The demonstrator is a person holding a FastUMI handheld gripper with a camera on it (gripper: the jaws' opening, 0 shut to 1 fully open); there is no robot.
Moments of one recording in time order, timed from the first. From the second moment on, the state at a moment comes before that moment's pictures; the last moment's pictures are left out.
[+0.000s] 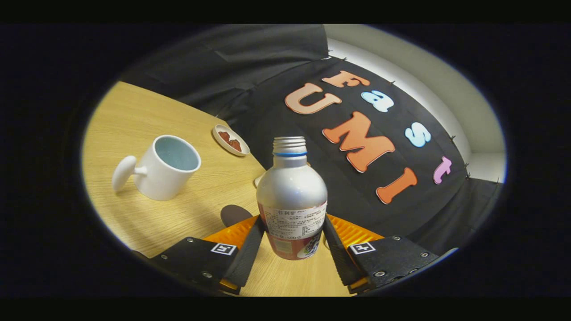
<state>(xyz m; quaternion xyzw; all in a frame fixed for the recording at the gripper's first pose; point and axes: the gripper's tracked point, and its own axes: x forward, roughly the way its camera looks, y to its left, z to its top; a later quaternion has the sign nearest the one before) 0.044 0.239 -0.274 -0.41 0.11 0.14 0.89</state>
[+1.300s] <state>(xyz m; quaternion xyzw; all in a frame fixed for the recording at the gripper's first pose) 0.056 0.291 -0.258 -0.67 -0.02 0.18 0.72</state>
